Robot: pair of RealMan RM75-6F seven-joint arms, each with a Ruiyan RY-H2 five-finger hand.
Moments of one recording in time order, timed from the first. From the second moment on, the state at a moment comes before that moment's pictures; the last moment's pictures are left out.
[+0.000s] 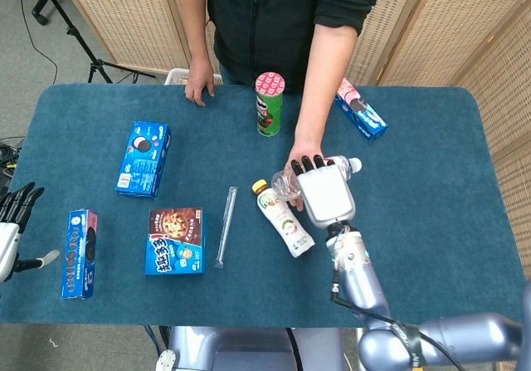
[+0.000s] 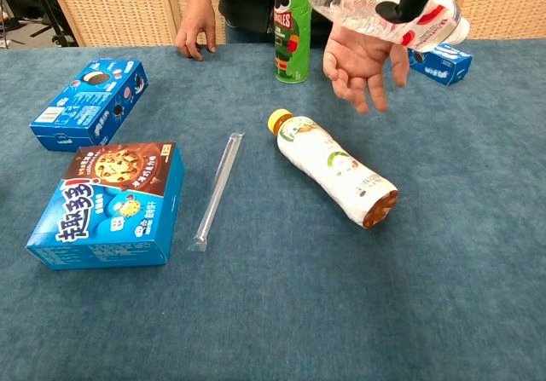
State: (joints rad) left arm -0.15 -1.04 -0.05 -1.63 1.47 1.41 -0.14; right arm 0.97 -1.42 0.37 -2.13 -0.56 1.50 -1.25
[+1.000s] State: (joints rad) left arm -0.14 -1.03 -0.05 -1.62 1.47 1.41 -0.17; right arm 1.13 -1.60 0.45 -2.01 -0.33 1.73 -1.40
